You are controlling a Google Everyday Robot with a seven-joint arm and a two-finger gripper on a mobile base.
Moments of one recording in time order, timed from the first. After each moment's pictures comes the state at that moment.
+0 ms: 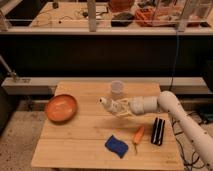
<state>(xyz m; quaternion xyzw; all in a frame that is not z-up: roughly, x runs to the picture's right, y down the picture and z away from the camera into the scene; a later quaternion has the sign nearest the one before) 0.075 0.098 0.774 -0.16 -0.49 0.15 0.85</state>
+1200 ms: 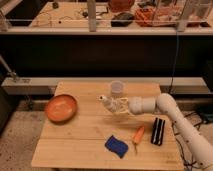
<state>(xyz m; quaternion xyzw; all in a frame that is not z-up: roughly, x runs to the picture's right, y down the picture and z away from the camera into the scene) 0.071 0.090 0.798 -0.13 -0.51 0.17 0.83</state>
